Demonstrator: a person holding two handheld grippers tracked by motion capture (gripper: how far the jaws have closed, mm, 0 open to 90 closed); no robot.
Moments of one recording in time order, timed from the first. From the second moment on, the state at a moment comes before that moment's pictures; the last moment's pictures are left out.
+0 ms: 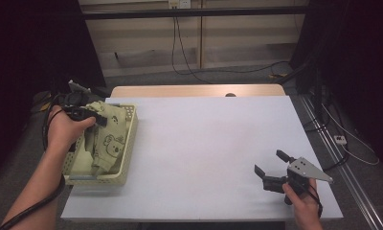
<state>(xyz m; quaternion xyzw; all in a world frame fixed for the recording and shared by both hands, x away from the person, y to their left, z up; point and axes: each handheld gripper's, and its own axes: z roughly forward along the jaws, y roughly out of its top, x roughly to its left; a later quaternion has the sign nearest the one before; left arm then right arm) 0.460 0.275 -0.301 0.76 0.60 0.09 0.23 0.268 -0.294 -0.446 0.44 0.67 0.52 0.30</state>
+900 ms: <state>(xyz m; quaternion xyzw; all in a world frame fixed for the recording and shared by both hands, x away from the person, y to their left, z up) 0.466 0.263 -0.331 0.76 0.60 0.07 0.23 0.268 -0.293 -0.446 0.43 0.67 0.52 0.30</state>
